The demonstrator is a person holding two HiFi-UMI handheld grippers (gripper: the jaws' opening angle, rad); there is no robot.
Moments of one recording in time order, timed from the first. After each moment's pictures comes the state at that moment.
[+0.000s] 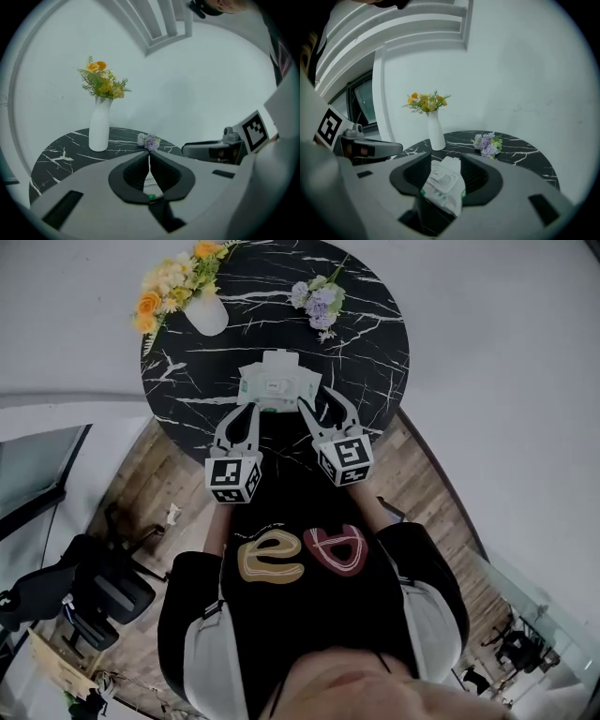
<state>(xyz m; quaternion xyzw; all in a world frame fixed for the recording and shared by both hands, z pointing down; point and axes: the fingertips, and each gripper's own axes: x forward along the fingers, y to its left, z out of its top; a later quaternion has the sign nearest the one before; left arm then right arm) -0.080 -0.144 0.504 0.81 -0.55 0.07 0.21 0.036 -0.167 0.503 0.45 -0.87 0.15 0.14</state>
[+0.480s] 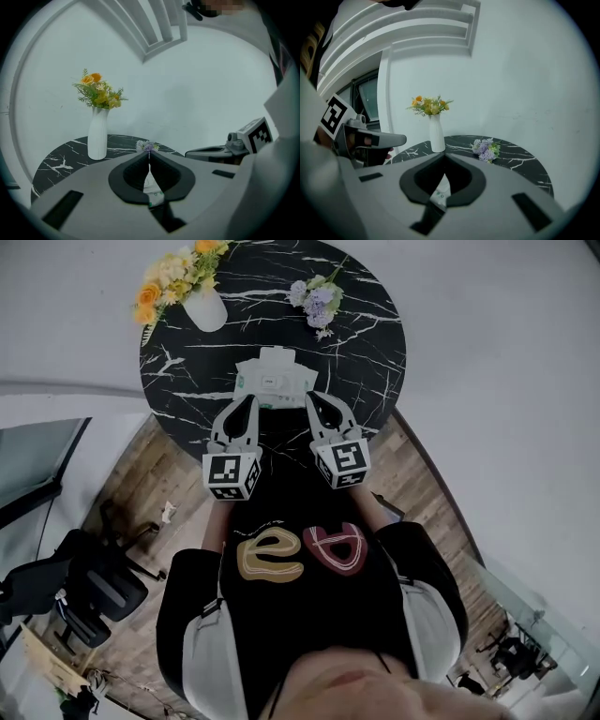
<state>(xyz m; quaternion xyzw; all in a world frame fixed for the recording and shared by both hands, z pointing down) -0.071 -0.144 0.478 0.81 -0.56 0.05 0.17 0.043 -0.155 0.491 0.45 -0.88 0.11 0.14</state>
